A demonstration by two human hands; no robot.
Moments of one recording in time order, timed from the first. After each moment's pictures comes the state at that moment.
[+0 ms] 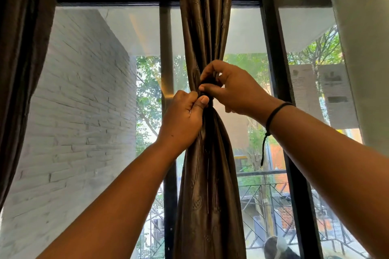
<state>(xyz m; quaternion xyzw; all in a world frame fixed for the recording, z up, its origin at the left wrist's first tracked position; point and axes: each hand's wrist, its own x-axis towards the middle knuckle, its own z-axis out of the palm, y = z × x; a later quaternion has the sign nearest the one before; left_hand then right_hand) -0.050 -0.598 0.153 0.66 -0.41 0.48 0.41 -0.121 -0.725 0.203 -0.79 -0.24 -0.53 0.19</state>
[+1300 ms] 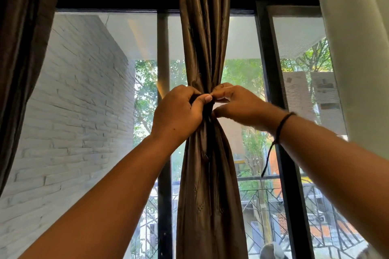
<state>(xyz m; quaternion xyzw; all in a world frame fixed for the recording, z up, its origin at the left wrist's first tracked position) -0.080 -0.602 0.173 0.64 -0.38 0.57 0.35 -0.131 -0.751 0.195 -0.85 -0.24 -0.39 0.28</state>
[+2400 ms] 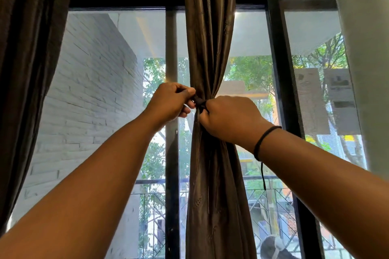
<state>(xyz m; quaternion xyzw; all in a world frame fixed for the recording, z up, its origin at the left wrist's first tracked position) -0.060 -0.572 0.198 0.68 -0.38 0.30 0.55 -0.117 -0.711 0.174 -0.84 -0.08 -0.53 -0.11</state>
